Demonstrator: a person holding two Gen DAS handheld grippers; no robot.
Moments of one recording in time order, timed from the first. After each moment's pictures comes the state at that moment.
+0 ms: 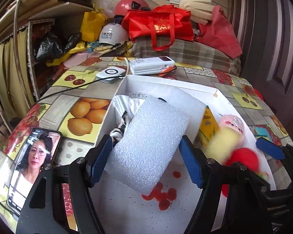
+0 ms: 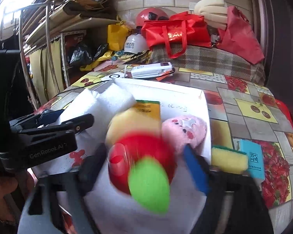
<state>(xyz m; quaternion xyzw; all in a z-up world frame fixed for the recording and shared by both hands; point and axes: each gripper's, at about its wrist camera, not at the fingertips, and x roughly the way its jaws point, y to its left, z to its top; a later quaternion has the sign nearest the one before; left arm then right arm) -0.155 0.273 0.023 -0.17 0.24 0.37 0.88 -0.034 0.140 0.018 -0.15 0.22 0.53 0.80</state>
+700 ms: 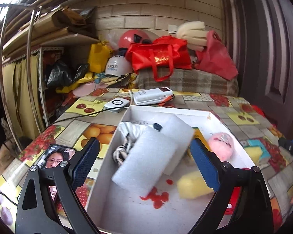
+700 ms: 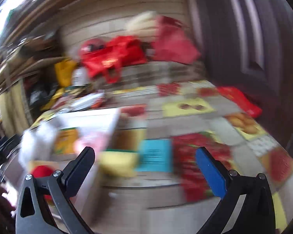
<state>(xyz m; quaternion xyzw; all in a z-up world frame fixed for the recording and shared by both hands) -0.176 0.226 0.042 -0.10 0.15 0.40 0.90 0.069 0.025 0.031 -0.02 0.22 0.38 0.90</state>
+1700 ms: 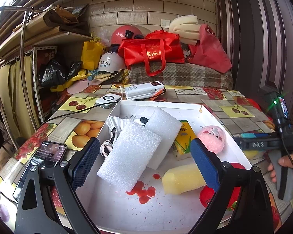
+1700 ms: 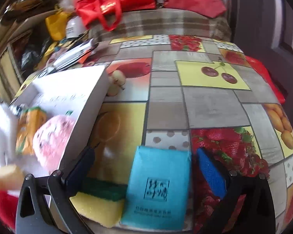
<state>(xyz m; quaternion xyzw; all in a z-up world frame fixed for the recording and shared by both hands) -0.163 0.215 0.038 -0.10 0.17 0.38 0.90 0.117 0.131 -0.003 -0.16 0.36 0.43 0.81</state>
